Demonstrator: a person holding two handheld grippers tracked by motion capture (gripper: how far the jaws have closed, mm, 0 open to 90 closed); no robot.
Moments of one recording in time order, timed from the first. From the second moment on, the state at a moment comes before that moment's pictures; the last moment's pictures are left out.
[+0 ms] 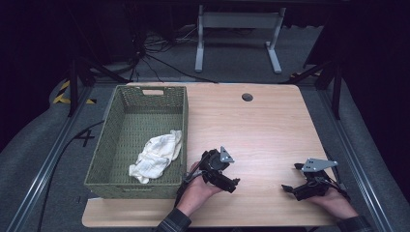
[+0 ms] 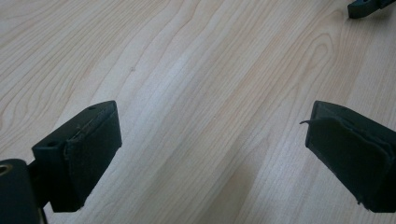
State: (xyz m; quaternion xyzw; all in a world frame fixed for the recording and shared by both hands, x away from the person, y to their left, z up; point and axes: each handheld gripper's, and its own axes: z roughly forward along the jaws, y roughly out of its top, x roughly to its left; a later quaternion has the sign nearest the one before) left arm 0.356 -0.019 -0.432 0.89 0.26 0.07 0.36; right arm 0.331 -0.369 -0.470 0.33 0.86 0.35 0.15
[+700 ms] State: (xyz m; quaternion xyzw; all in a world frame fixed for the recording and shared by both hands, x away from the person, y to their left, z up) left arm 0.361 -0.019 -0.413 0.89 0.28 0.08 0.35; right arm 0.331 -0.368 -0.470 0.33 0.86 0.35 0.15
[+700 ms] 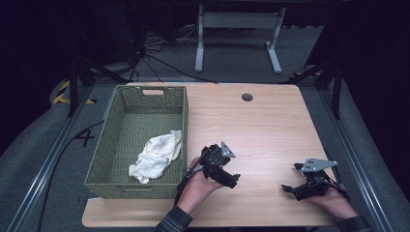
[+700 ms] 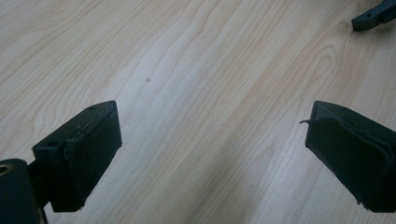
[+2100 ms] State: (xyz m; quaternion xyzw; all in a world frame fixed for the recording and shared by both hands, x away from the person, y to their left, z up) left arm 0.376 0.011 -0.352 0.89 0.23 0.08 0.39; right arm 0.331 -0.368 -0.470 0.33 0.86 0.35 0.15
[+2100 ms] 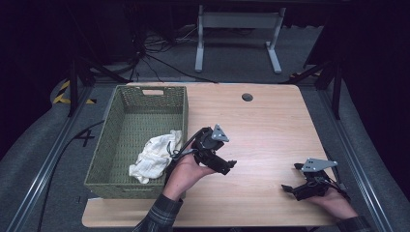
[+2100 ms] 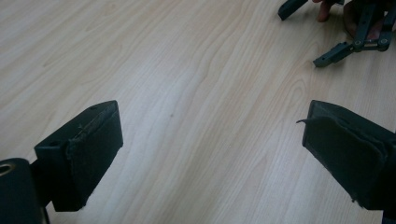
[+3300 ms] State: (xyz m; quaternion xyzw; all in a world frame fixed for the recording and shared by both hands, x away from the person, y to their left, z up) left arm 0.388 0.087 -0.340 0.87 0.28 0.11 0.39; right arm 0.330 -0.368 -0.470 0.33 0.86 0.35 0.15
